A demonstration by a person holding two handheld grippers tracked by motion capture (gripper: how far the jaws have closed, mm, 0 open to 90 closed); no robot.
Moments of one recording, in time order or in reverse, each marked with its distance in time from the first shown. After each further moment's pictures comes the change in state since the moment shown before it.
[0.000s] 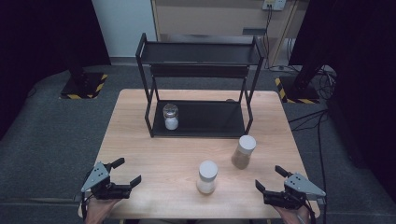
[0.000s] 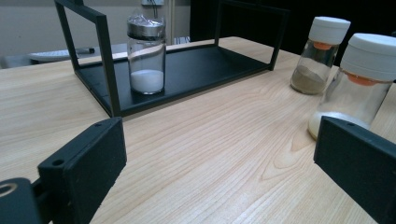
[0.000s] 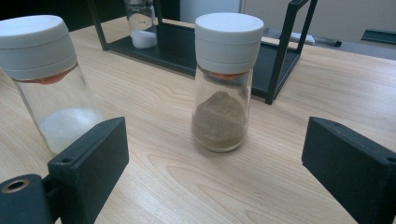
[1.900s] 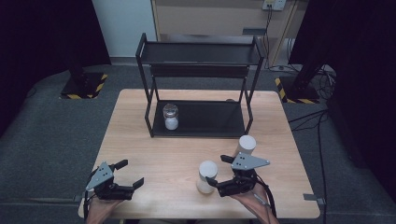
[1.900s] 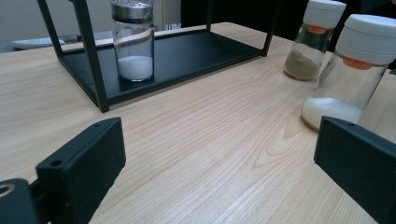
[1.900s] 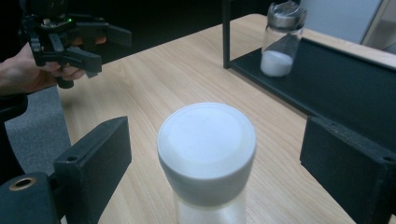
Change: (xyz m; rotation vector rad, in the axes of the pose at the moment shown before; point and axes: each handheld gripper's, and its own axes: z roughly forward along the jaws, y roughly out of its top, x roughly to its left) left arm 0.002 0.004 0.006 0.049 -0.030 -0.004; right arm 0.034 0.092 0.098 0.090 0.414 -0.079
